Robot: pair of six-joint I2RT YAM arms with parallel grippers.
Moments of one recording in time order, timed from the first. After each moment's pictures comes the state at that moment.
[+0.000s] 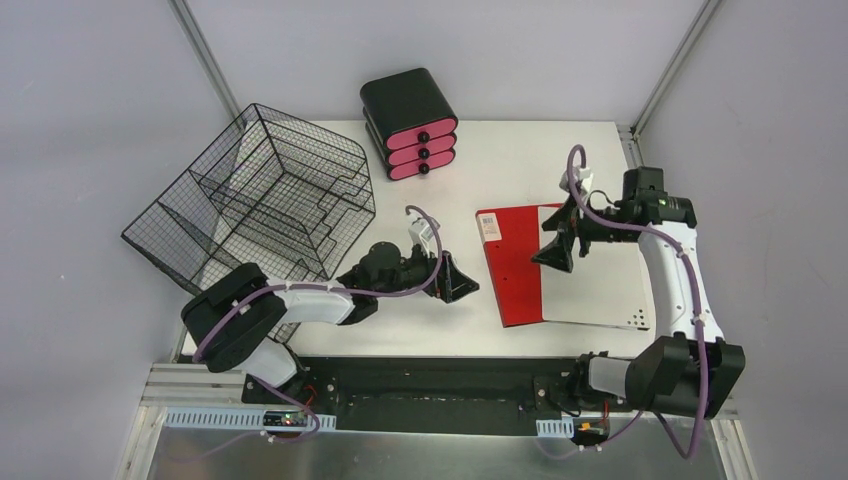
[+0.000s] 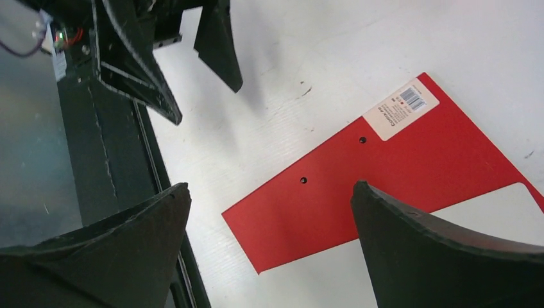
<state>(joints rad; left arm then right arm) -0.88 1.50 0.52 0.78 0.28 -0.70 -0.10 1.26 1.19 -1.13 -1.09 -0.91</state>
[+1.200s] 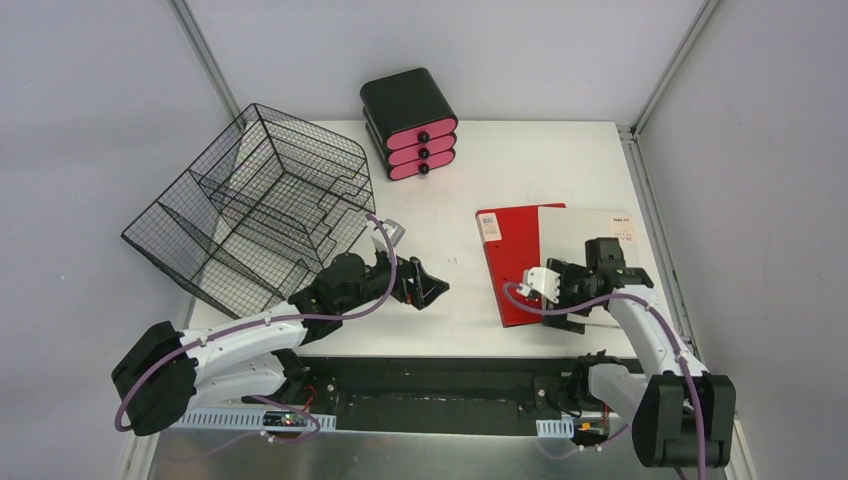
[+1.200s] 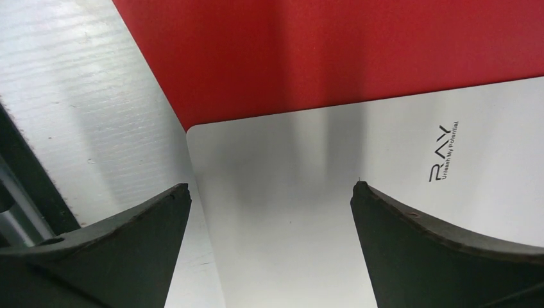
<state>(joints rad) -0.88 1.01 0.41 0.41 0.11 -0.58 0.02 1.04 0.58 -0.86 -0.39 -1.43</state>
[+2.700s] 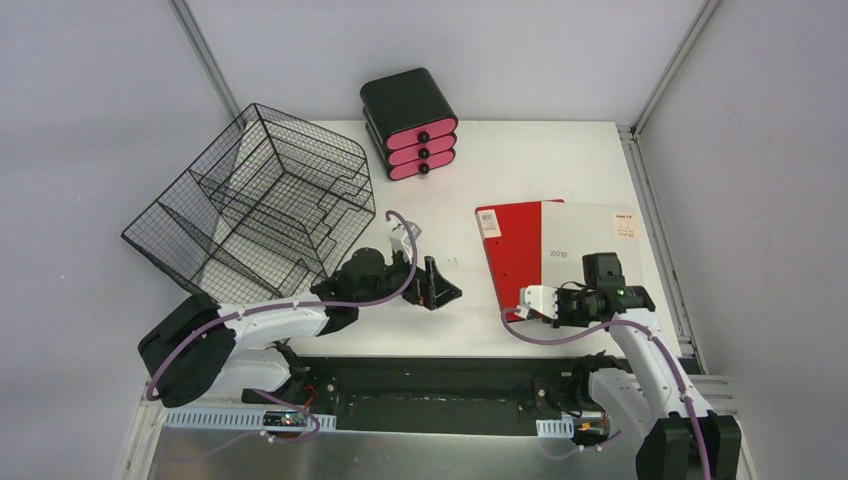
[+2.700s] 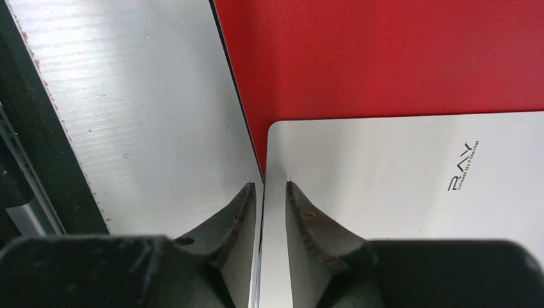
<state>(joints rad) -0.88 1.22 0.44 0.50 0.21 -0.71 0.09 0.83 0.48 -0.89 -0.37 -1.49</state>
